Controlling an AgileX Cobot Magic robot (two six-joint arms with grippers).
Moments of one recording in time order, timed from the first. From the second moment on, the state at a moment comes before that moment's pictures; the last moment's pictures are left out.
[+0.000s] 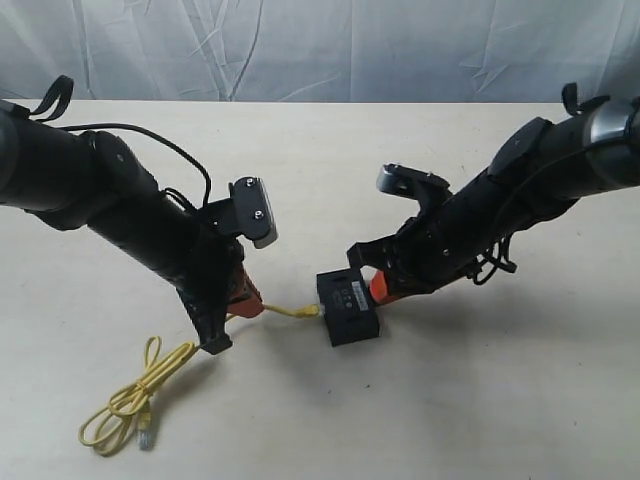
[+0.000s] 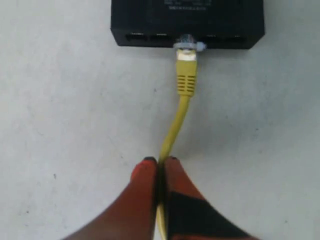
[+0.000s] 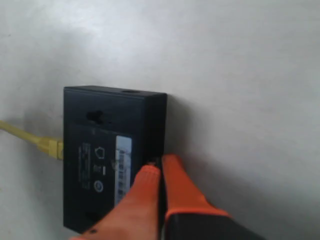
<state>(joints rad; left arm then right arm) -0.48 1.87 -0.94 -0.84 0.55 1.55 0.38 1.98 -1.00 0.95 0.64 -0.72</state>
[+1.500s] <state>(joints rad) -0.48 1.69 -0.94 -0.82 0.52 1.33 0.21 1.78 -1.00 0.90 0.82 -0.72</state>
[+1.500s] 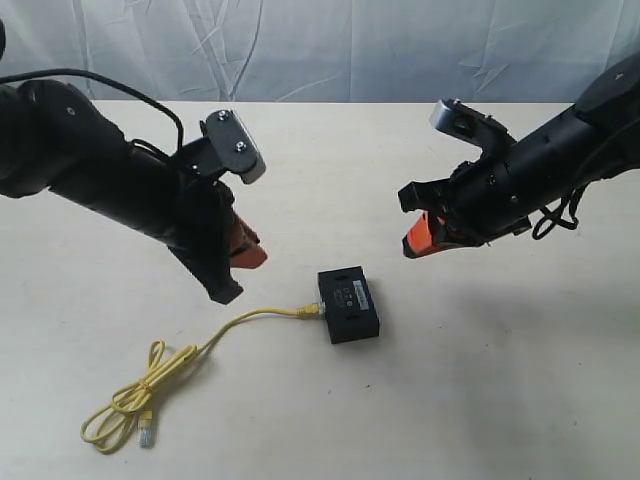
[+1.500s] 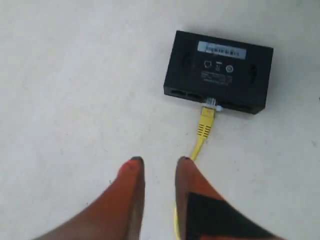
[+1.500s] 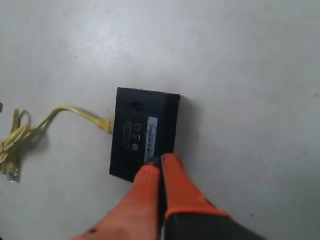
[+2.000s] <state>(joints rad) -0.48 1.46 -0.94 -0.22 0.53 0.59 0.21 1.54 -1.00 0.63 0.86 -0.52</state>
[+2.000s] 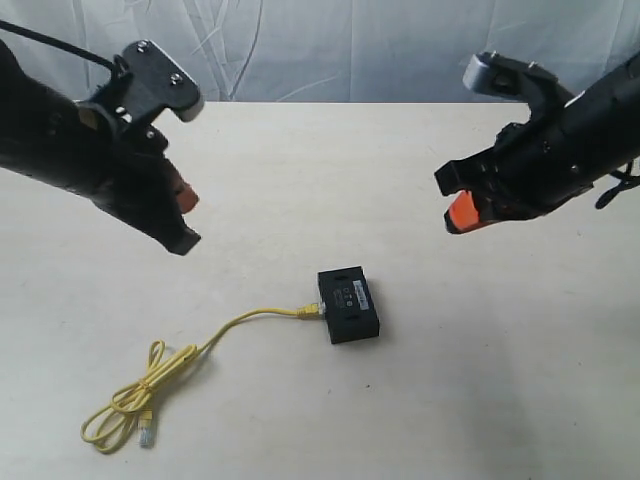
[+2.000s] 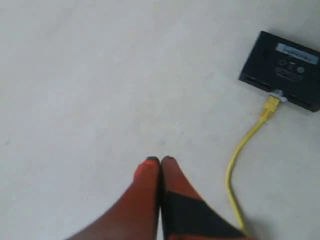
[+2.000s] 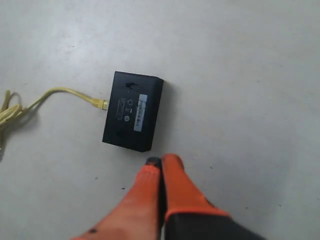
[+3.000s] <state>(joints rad) -0.22 0.81 -0.62 -0.50 0.37 0.56 0.21 0.38 -0.53 0.37 0.50 -0.39</state>
